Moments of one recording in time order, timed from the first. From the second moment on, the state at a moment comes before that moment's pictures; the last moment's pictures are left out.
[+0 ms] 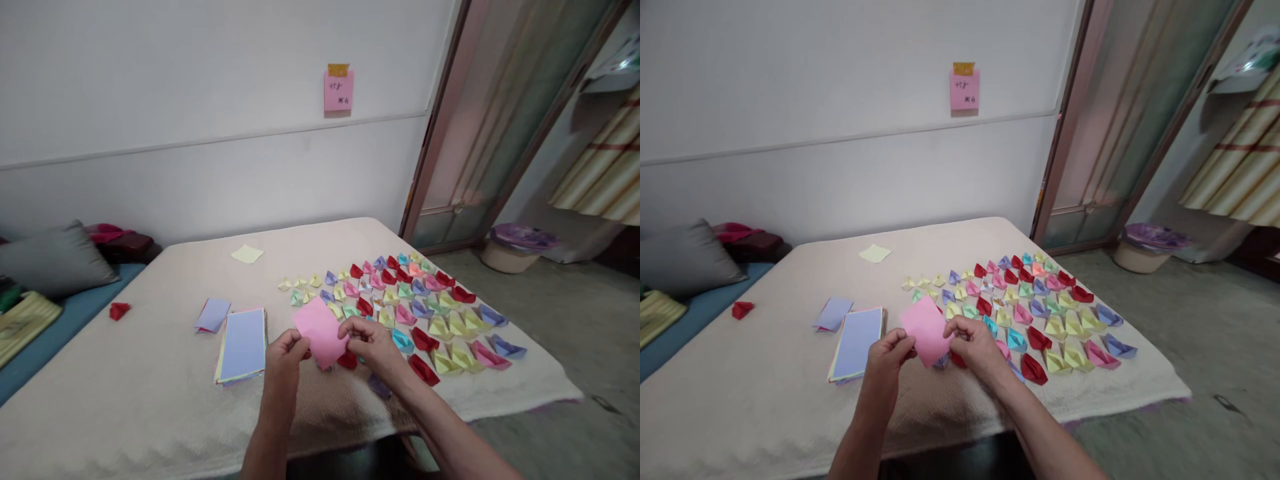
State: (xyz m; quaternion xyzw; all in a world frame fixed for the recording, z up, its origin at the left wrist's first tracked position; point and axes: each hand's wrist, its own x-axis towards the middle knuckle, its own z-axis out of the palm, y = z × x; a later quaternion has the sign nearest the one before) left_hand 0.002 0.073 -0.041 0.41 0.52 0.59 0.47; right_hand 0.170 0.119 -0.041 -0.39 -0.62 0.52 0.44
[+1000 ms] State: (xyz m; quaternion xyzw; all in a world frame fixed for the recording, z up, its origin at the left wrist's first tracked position) left_hand 0.011 0.072 -0.040 0.31 0.48 0.66 0.50; right_hand 0.162 0.110 -0.039 -0.35 -0.68 0.42 0.48
